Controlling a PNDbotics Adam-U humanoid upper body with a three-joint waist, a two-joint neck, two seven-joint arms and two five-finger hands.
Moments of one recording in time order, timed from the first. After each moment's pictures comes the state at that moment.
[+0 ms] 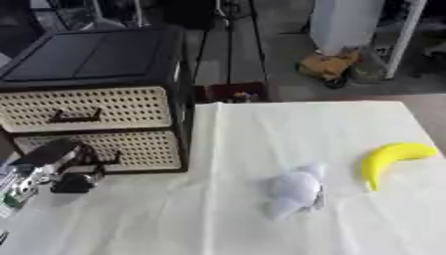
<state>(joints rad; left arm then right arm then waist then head) -0.90 0.45 -0.26 -1.18 -0.89 0.23 -0.42 -0.42 -0.69 -0.22 -1.98 0.43 -0.25 -0.90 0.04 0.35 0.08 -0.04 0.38</state>
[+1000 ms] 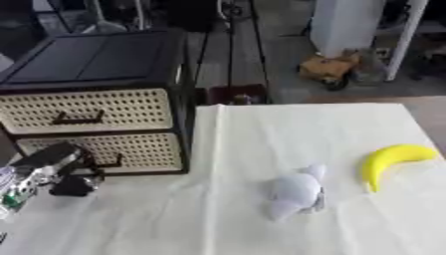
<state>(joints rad) -0.89 0.46 -0.27 -1.22 -0.90 0.26 -0.48 -0.41 -0.69 -0.22 -1.98 0.41 -0.25 -0.90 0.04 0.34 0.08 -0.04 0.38</state>
